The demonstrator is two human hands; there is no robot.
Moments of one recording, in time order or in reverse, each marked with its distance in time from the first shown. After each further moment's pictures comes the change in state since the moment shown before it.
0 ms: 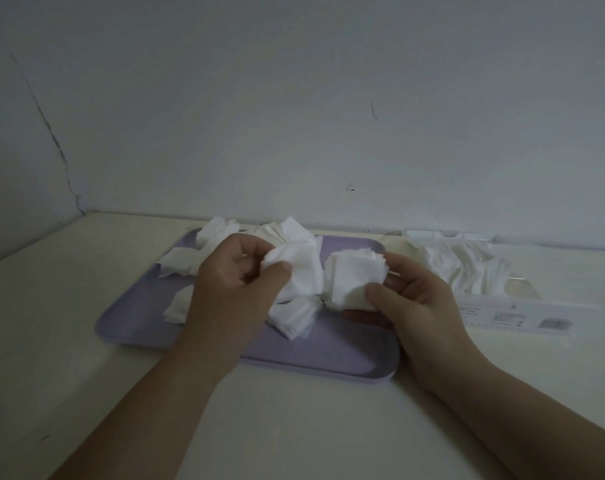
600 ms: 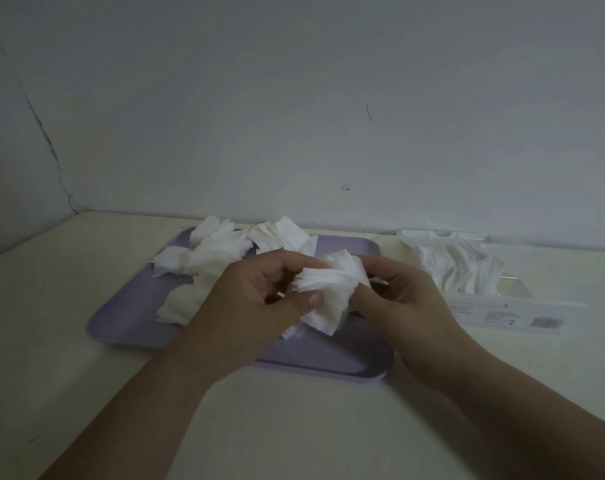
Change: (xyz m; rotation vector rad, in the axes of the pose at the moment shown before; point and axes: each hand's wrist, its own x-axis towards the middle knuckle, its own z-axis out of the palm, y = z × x) left_hand -0.007 0.006 0.002 0.041 -0.433 -0.021; right_hand -0.001 -0.015 0.004 -0.251 -0.156 -0.056
